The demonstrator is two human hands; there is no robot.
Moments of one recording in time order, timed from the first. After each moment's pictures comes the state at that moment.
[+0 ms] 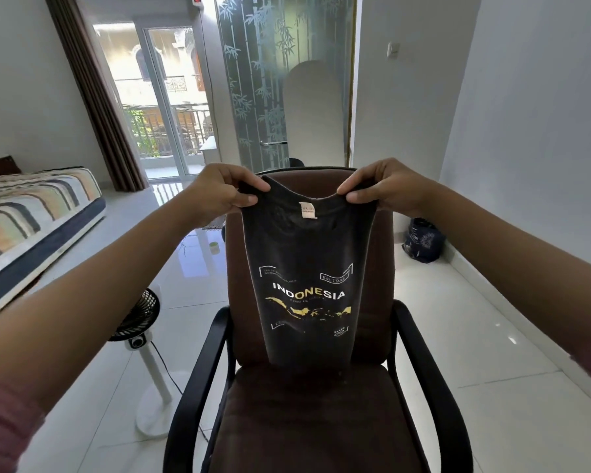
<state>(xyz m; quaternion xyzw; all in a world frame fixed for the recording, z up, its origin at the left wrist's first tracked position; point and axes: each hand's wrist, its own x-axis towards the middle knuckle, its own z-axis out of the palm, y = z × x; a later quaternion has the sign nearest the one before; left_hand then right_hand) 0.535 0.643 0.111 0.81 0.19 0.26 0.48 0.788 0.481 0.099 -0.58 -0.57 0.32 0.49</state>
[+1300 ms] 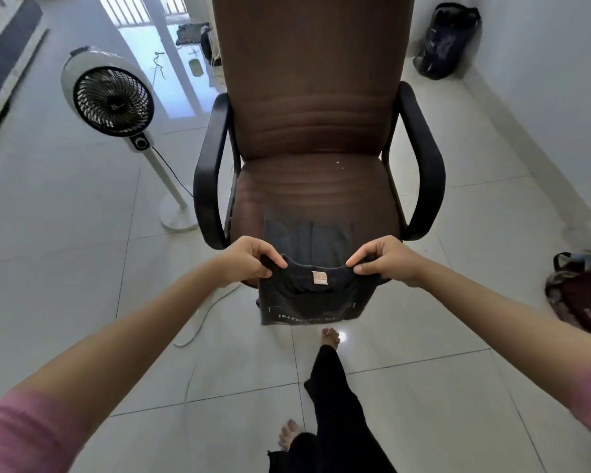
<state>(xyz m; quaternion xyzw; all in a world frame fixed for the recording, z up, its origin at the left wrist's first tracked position) 0.313 0.406 -0.230 0.71 0.36 -0.11 0.59 0.543 0.216 -0.251 -0.71 -0.35 0.51 0.35</state>
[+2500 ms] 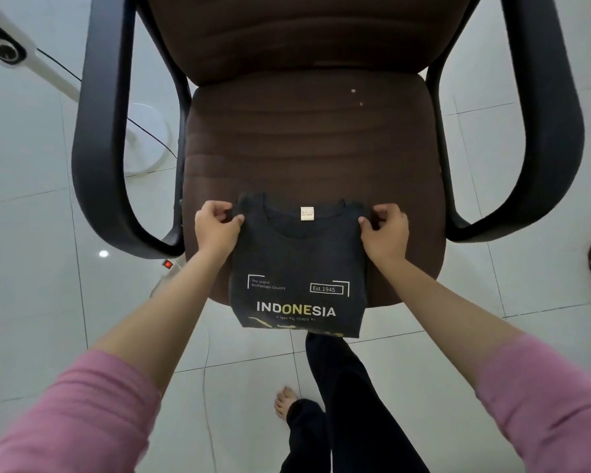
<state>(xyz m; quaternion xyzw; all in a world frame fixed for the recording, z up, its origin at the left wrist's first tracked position) 0.441 0.564 -0.477 0.62 0.65 0.08 0.43 0.644 0.369 -0.502 -0.90 -0.11 0.25 0.34</state>
